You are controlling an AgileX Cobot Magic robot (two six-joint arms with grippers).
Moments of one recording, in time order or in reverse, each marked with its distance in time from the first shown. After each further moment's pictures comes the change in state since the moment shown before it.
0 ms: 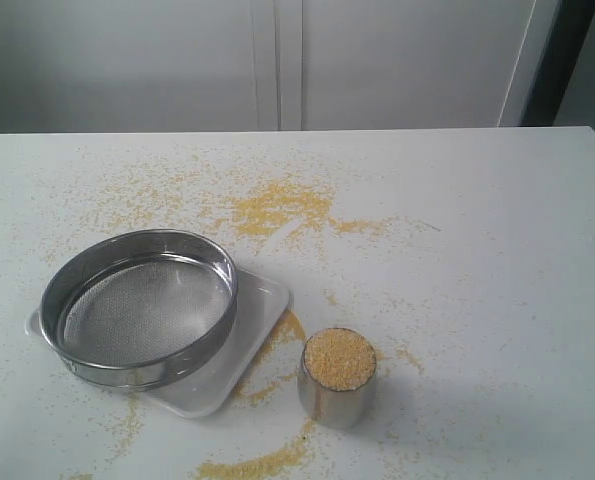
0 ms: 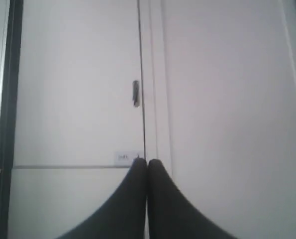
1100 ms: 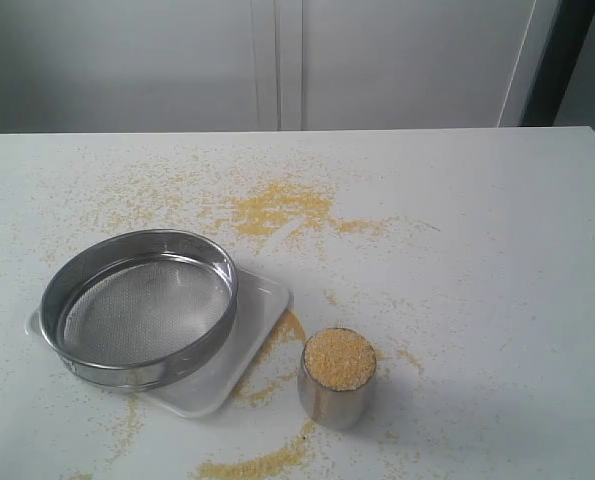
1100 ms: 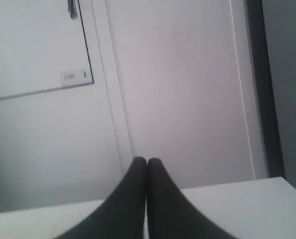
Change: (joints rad) left arm 0.000 0.000 0.000 0.000 0.000 0.000; right arm 0.000 -0.557 0.336 0.298 0.501 -0.169
